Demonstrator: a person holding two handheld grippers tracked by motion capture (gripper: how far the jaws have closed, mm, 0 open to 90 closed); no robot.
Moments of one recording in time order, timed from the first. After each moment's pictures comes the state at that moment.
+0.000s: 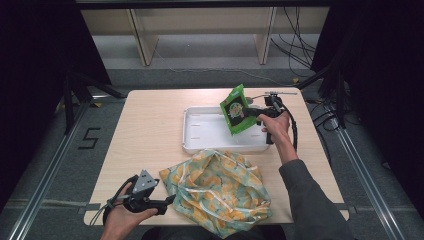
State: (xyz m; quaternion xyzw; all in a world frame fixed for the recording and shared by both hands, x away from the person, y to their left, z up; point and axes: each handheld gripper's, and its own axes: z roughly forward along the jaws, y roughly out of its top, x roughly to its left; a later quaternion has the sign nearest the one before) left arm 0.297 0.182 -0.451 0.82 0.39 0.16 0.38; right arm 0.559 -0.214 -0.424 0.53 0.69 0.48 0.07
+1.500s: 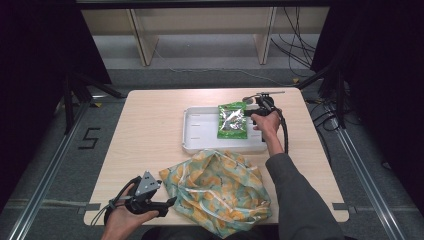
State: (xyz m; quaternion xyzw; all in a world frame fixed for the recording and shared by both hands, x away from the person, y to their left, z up) left arm 0.295 0.179 -0.450 0.84 0.35 0.17 0.37; right arm 0.589 -0.200 -0.449 0.57 0.71 0.40 0.11
